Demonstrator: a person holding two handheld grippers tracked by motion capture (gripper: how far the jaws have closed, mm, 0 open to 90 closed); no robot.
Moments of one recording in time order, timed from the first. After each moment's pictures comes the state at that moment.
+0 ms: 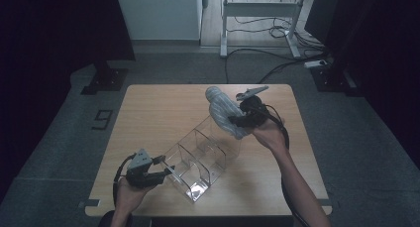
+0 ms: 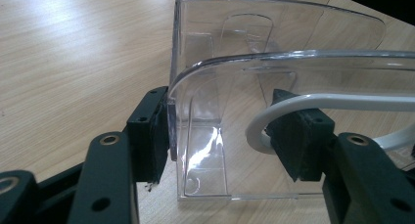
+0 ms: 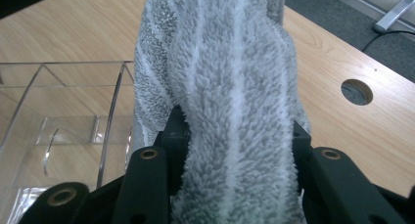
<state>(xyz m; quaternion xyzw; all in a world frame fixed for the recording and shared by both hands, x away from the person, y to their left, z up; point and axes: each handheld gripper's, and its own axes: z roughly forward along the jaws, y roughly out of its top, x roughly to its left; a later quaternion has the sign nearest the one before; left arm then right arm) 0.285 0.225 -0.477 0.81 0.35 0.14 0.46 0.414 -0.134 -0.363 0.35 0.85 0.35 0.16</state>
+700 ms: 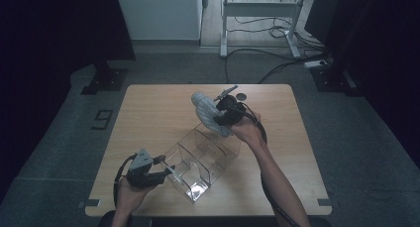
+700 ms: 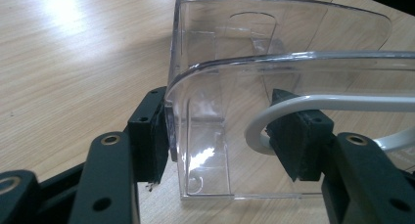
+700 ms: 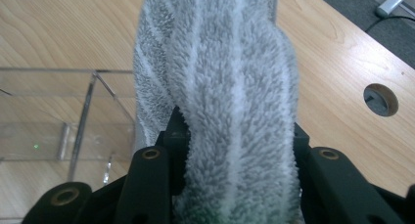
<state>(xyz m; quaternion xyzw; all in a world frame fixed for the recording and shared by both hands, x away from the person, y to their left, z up) 0.282 0.221 -0.474 0.81 0.35 0.16 0.44 0.448 -0.079 -0.394 0.34 0.88 0.29 0.17</state>
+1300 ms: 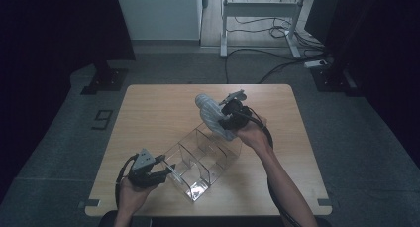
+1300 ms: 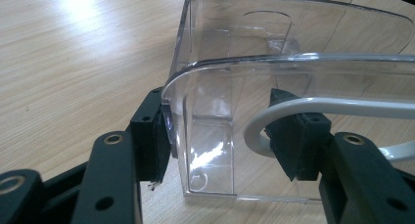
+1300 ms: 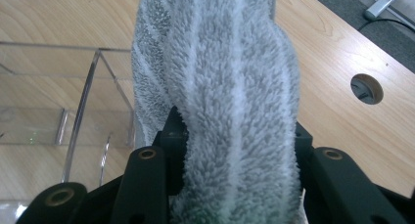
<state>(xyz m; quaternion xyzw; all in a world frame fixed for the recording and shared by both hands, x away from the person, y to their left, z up) 0.282 0.216 -0.473 0.81 0.36 0.17 0.43 0.431 -0.097 -0.394 0.34 0.87 0.30 0.18</state>
